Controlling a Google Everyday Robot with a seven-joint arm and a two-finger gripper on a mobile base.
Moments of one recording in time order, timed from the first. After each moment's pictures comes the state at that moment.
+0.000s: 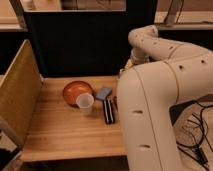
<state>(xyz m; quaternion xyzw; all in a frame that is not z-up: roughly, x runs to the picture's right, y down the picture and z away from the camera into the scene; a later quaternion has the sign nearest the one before) 0.205 -0.123 0.861 -0.12 0.16 0.59 0.78</state>
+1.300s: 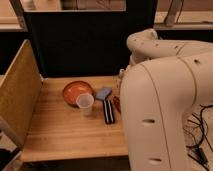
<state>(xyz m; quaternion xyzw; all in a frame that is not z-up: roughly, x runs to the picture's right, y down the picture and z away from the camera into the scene) 0.190 -0.072 0.823 -0.15 0.18 0.58 0.78</state>
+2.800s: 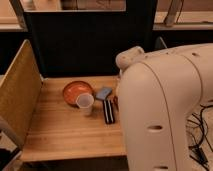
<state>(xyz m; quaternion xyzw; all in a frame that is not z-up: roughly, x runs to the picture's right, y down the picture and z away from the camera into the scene) 0.143 0.013 0.830 -0.20 0.20 0.53 0.80</state>
